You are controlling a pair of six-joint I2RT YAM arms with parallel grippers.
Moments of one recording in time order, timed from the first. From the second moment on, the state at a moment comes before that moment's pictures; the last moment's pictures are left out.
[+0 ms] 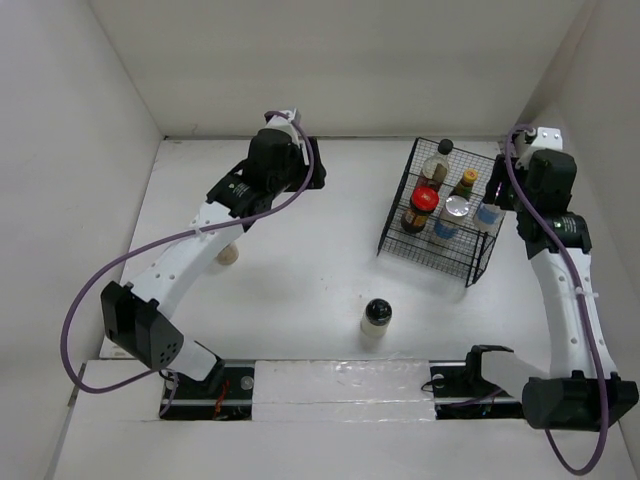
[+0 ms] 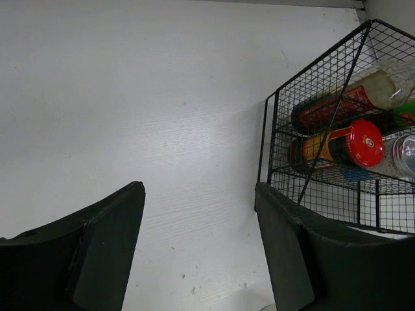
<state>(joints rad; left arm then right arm) -0.58 1.46 1.47 -0.45 -0.13 -0.44 -0.06 1.08 1.26 -0.60 0.13 0.05</state>
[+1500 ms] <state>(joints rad) -0.58 1.46 1.47 -0.47 -0.18 -0.43 0.47 1.03 1.15 -0.67 -0.26 -0.04</state>
